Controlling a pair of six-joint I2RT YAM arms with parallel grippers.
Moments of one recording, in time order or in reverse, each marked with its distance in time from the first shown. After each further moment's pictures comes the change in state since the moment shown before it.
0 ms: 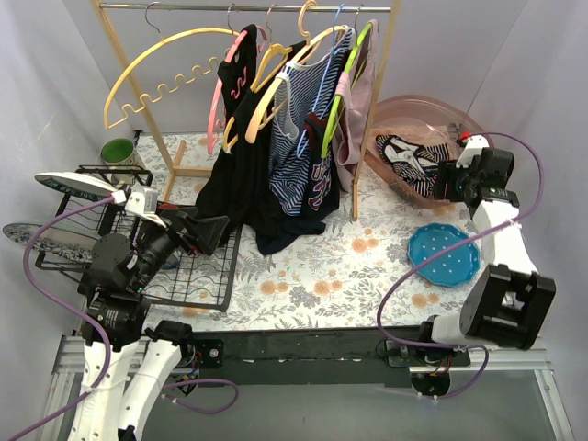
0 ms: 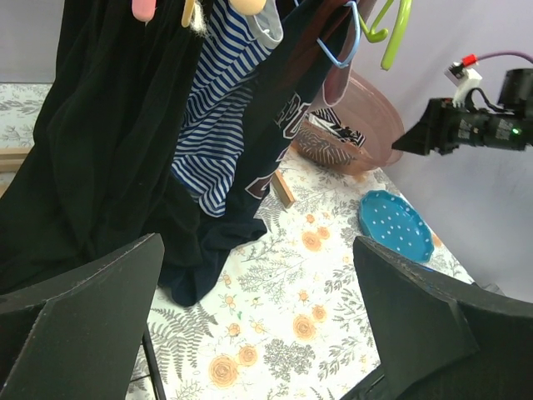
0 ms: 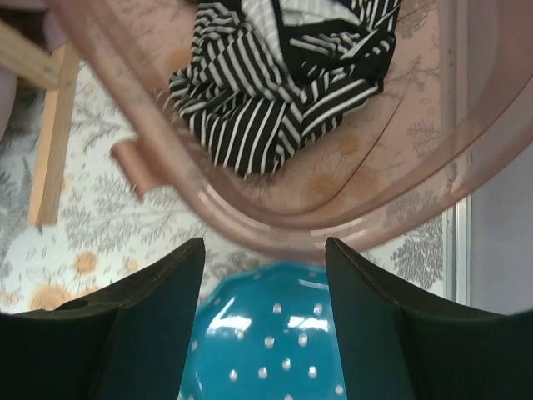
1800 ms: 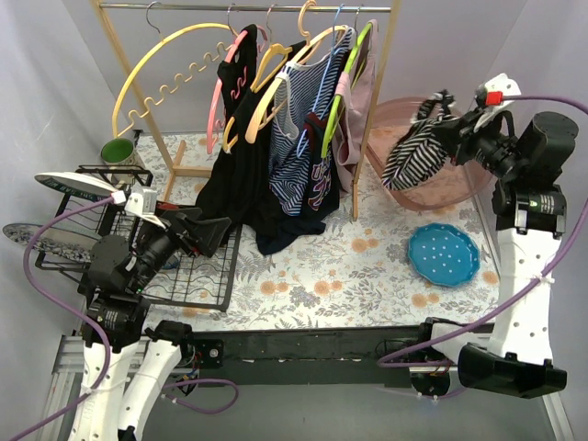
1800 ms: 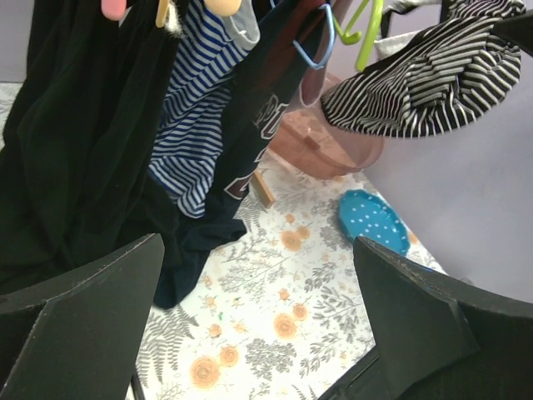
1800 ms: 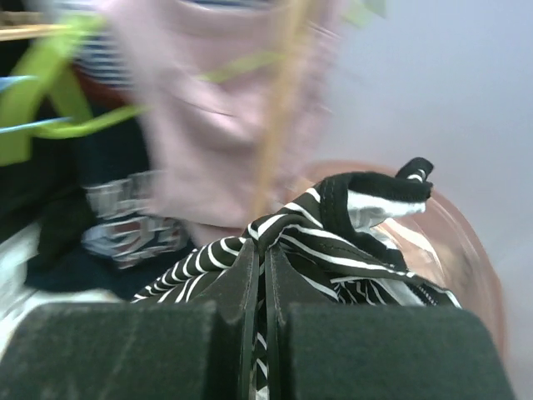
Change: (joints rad) left arm 0.000 -0.005 -0.002 0.010 0.040 -0.034; right arm 0.098 -0.211 0.458 -0.087 -0.375 0.021
